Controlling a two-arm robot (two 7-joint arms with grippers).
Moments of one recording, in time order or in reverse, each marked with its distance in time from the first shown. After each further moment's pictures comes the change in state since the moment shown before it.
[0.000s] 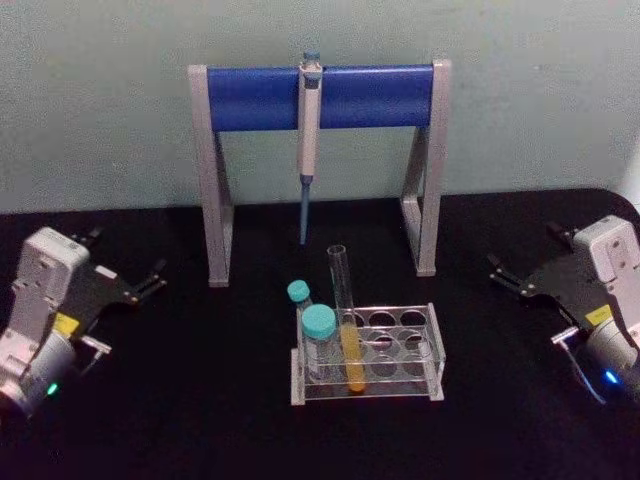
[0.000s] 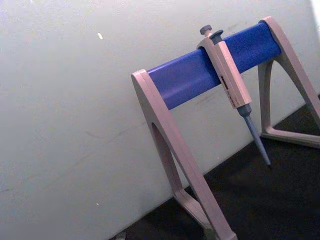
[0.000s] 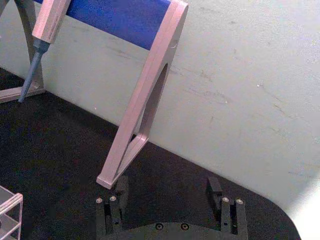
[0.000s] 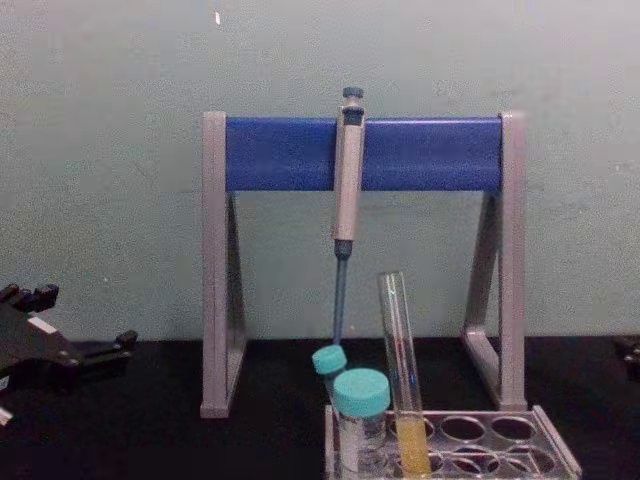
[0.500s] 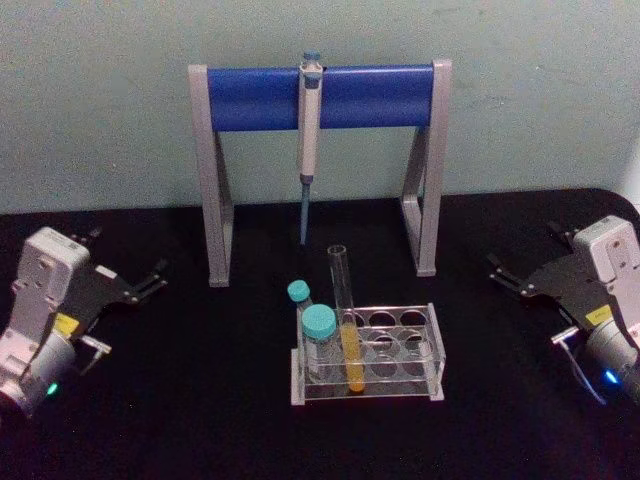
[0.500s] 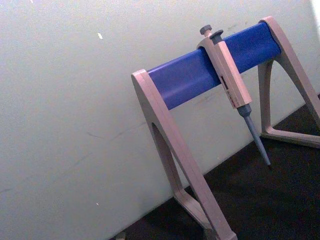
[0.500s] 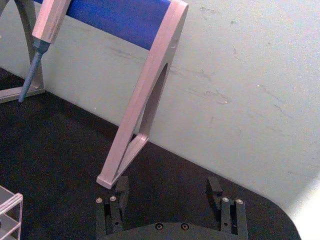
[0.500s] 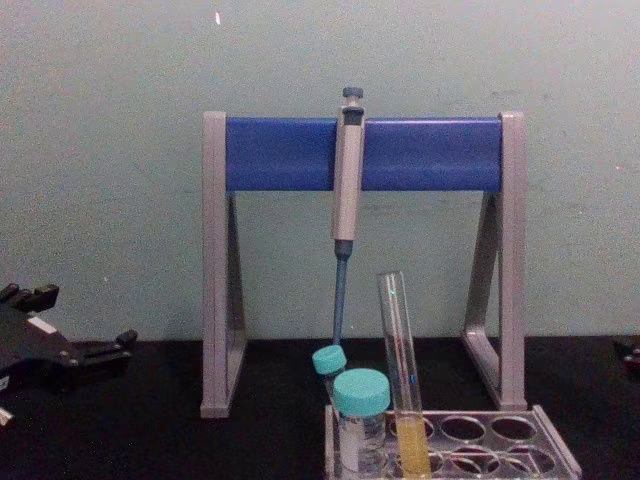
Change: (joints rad) left arm 0.000 0.000 0.000 0.000 0.000 0.000 0.000; right arm 0.000 0.000 0.000 0.000 0.000 0.000 0.000
